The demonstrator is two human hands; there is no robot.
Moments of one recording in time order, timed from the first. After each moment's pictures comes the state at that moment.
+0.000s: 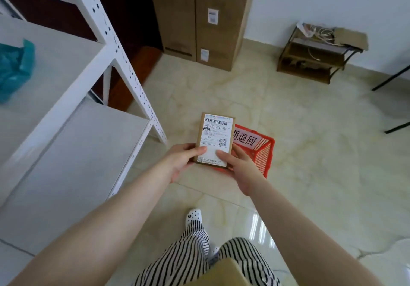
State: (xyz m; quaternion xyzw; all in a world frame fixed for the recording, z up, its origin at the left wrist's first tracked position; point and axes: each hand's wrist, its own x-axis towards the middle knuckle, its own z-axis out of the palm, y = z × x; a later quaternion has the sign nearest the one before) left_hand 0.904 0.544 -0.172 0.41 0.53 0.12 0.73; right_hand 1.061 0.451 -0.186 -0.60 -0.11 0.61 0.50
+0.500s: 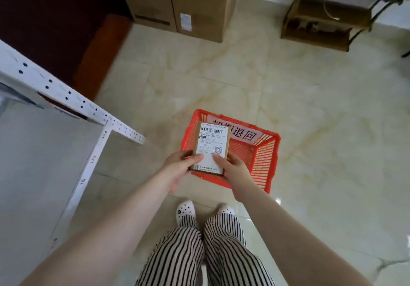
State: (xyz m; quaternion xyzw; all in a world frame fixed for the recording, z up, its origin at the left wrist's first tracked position) left_hand 1.037 0.641 -0.383 0.38 0.59 0.06 0.71; right_hand 1.174 0.552 -0.397 -0.67 -0.04 0.60 0.44
